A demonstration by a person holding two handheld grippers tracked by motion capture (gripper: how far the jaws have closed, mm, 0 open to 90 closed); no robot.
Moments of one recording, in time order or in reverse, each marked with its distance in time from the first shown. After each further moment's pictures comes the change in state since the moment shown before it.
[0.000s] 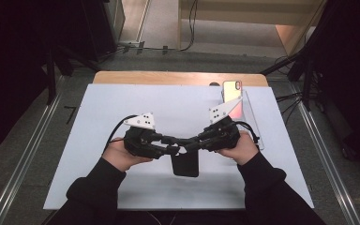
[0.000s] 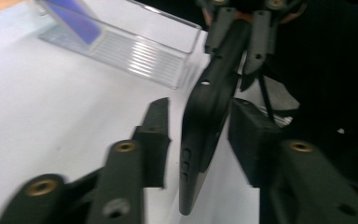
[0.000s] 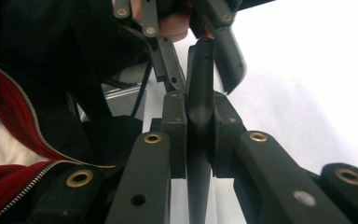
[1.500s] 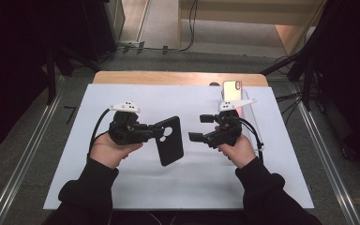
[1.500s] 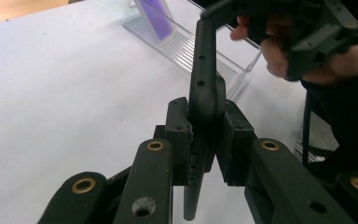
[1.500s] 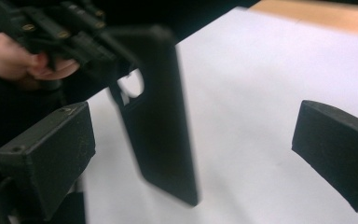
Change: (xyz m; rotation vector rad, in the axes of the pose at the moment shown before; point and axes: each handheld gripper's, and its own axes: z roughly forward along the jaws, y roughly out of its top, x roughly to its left) left arm 0.011 0.010 -0.035 -0.019 0.250 -0.252; right arm -0.016 -0.019 -0.003 -0.238 -0.288 0.286
